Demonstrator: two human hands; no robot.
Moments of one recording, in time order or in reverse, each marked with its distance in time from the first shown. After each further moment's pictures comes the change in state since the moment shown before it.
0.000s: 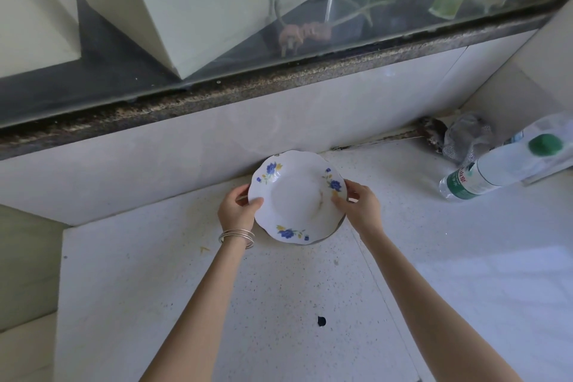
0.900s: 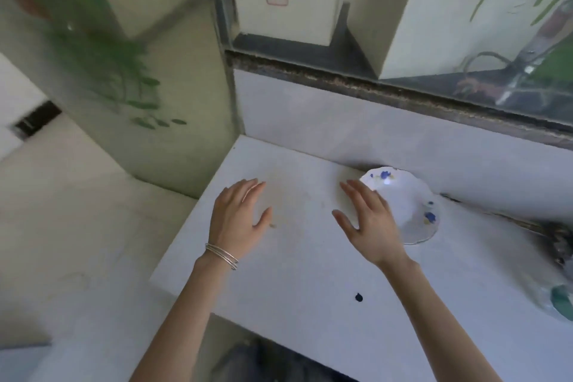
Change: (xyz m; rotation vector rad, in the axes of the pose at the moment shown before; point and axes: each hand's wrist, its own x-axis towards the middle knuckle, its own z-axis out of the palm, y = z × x) left_hand -0.215 -0.012 -0.193 0.805 0.450 0.407; right_hand -0.160 -0.105 0.022 -0.487 -0.461 -1.067
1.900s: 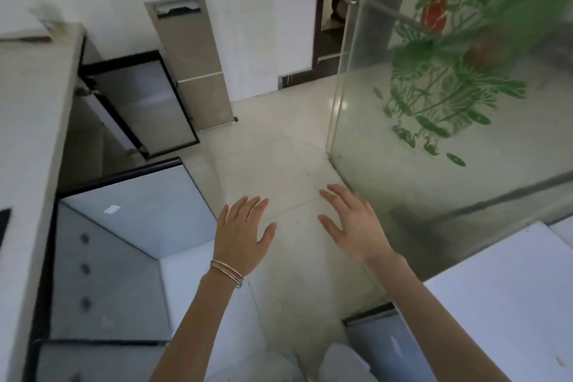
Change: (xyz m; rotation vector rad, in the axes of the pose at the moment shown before) left_hand -0.297 -0.313 -0.243 0.323 0.250 -0.772; right_hand 0.019 -0.478 0.246 0.066 -0.435 -0.845
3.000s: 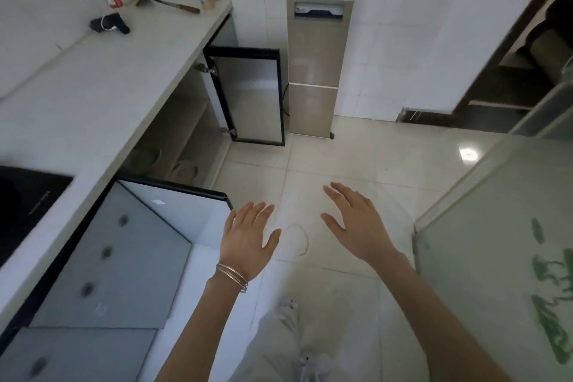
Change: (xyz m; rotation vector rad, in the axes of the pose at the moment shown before) left_hand 0.240 -0.103 0.045 0.113 0.108 -0.559; right_hand 0.402 0.040 0.069 0.050 -0.250 -0.527
